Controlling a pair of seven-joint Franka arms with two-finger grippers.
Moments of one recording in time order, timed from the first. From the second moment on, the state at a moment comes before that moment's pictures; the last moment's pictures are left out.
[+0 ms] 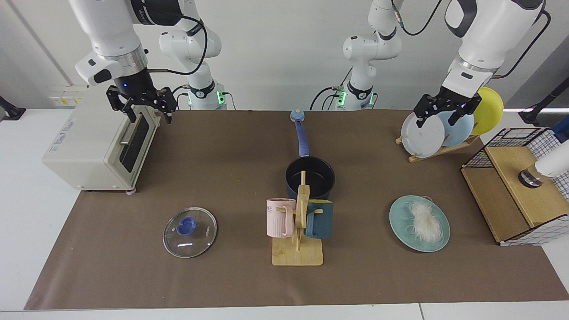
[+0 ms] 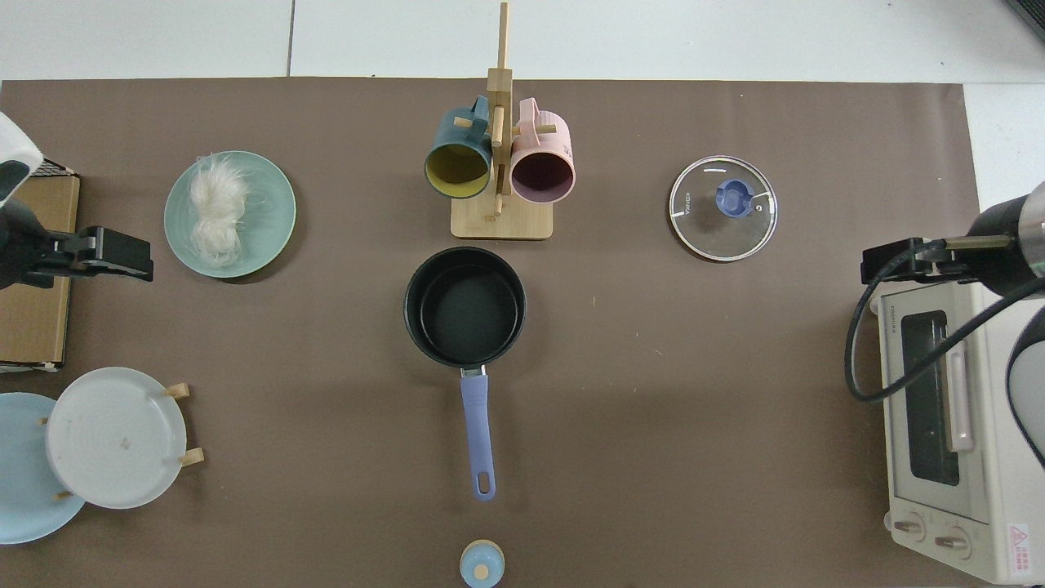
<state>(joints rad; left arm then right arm) 0.05 0.03 -0.08 -1.53 0.02 1.57 -0.05 -0.02 -0.02 0.06 -1.60 -0.03 1.63 0.08</state>
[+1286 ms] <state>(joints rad) 0.04 0.24 -0.05 -1.58 -0.01 2.09 0.10 -0.02 -0.02 0.06 -1.60 -0.03 1.63 0.08</state>
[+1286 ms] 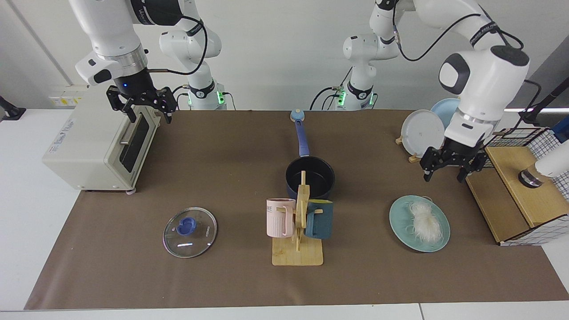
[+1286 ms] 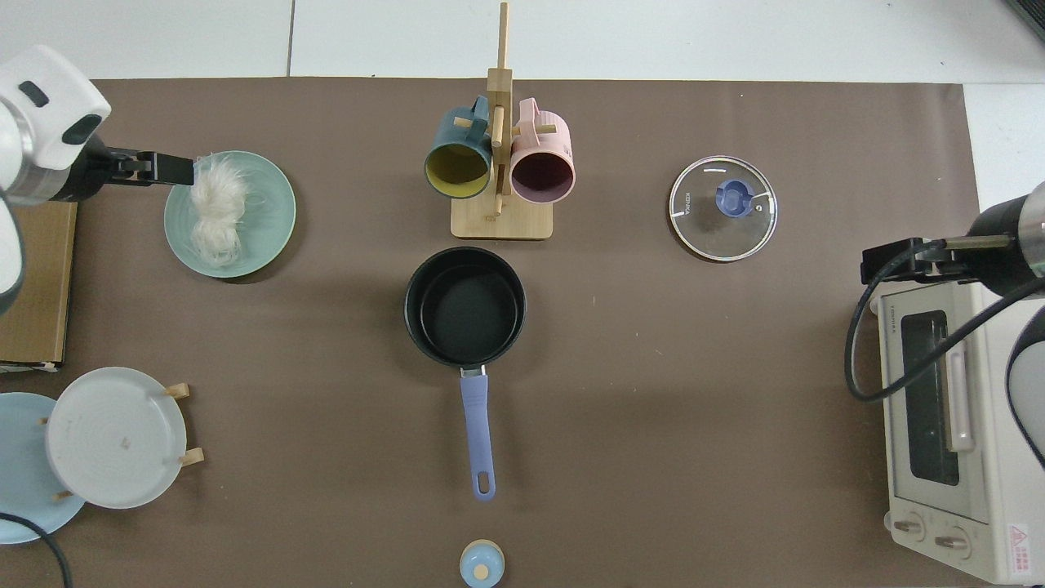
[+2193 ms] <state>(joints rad) 0.08 0.53 -0.04 -1.54 0.06 2.29 0.00 -0.02 -0.02 0.06 -1.60 -0.03 1.63 0.08</state>
